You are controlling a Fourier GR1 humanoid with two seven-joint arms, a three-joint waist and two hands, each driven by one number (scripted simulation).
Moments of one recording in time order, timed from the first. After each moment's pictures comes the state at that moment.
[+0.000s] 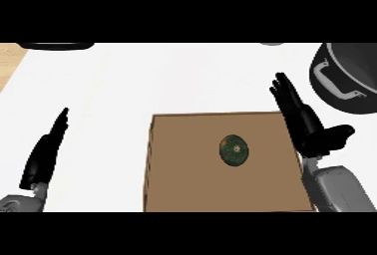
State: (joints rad) left arm -0.07 0.49 -0.18 -1.34 0.05 0.30 0.10; right arm -0.26 -0.28 0.19 -1.45 -0.24 -0.10 -0.07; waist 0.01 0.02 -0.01
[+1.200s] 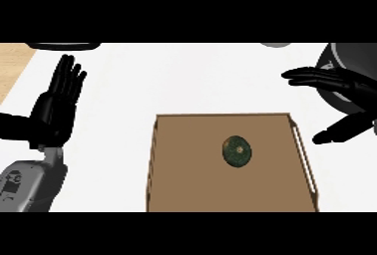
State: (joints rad) left arm -0.28 0.33 -0.06 -1.52 0.28 0.23 0.00; right arm -0.58 -0.74 0.28 -1.18 0.18 0.37 -0.82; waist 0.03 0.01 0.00
